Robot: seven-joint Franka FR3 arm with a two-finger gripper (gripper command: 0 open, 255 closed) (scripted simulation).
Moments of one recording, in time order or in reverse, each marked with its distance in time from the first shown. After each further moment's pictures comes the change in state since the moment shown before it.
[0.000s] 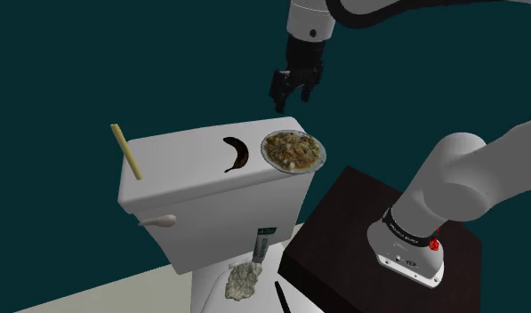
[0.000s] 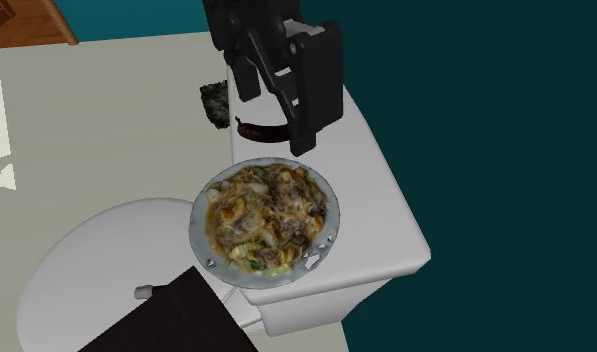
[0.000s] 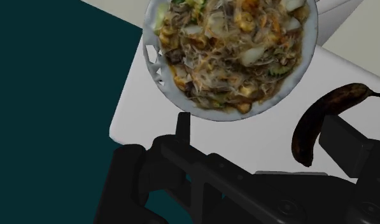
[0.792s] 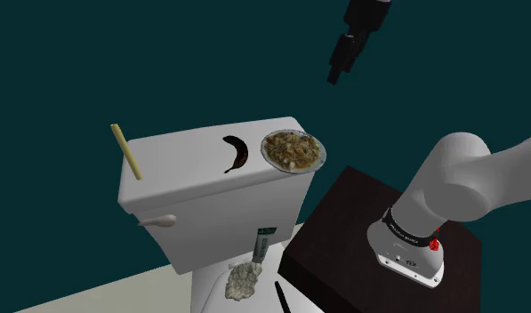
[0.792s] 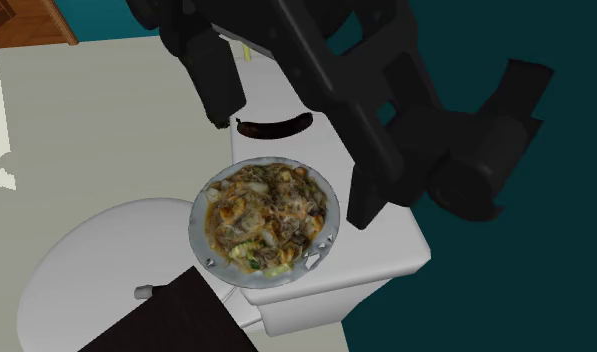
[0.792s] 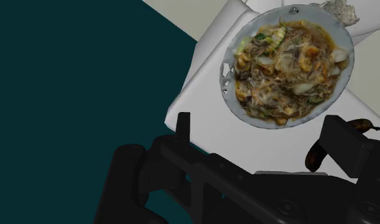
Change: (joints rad) arm 0.019 -0.257 -0.209 -0.018 -0.093 -0.184 -0.342
